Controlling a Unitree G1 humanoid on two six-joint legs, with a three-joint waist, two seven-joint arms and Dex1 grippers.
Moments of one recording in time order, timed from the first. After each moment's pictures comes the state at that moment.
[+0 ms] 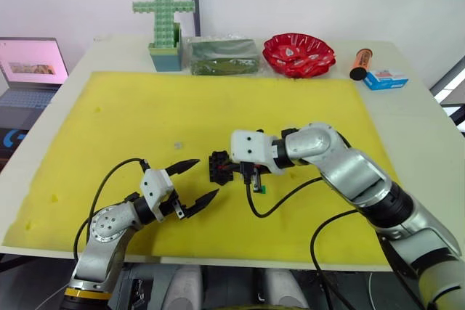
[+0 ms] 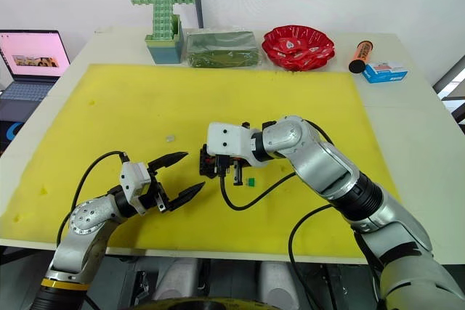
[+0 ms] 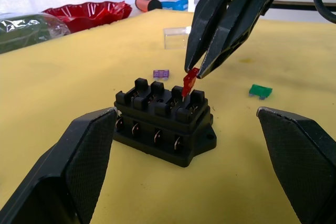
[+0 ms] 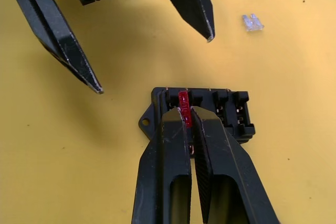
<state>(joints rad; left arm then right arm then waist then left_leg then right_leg) 0.08 0.42 -0.03 -0.21 -0.33 -0.10 -0.87 -0.75 -0.62 0.55 -0.37 0.10 0.74 1.00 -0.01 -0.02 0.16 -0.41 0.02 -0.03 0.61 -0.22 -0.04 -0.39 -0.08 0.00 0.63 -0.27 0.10</state>
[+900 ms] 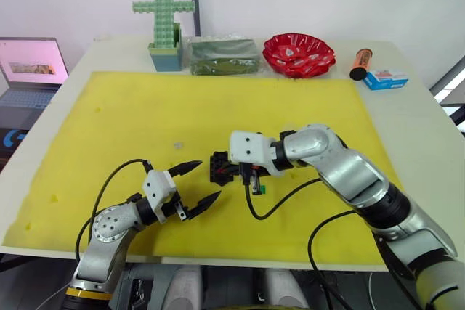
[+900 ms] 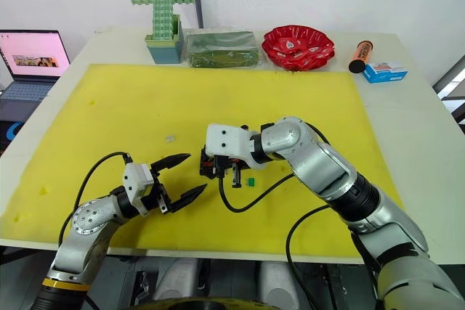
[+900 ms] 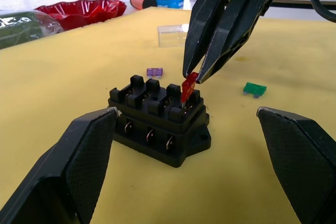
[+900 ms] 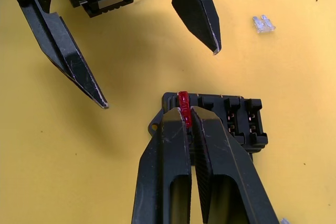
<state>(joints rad) 0.08 0.42 -0.05 -0.21 -0.33 -0.09 -0.86 -0.75 -0.60 0.54 -0.37 0.11 0.77 1.02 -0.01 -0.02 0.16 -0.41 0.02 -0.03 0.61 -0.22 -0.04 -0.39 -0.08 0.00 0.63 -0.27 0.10</state>
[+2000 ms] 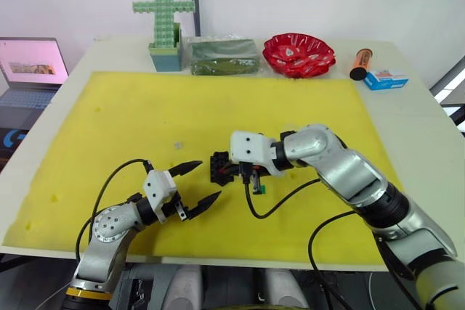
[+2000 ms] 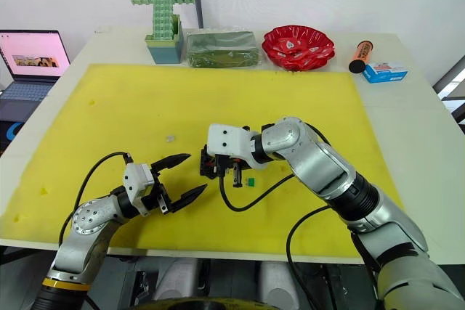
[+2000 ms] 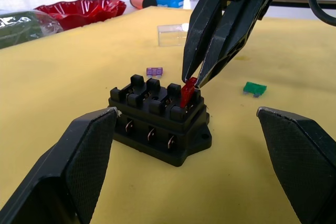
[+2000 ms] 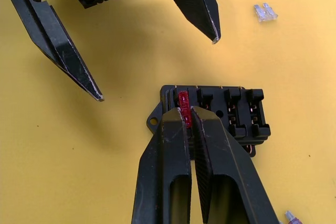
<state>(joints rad) 0.08 0.42 -0.05 -0.21 -0.32 -0.09 -0.86 -0.75 -0.60 0.55 -0.35 0.10 0.78 1.02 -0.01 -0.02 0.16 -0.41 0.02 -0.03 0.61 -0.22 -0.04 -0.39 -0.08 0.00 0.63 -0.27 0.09</state>
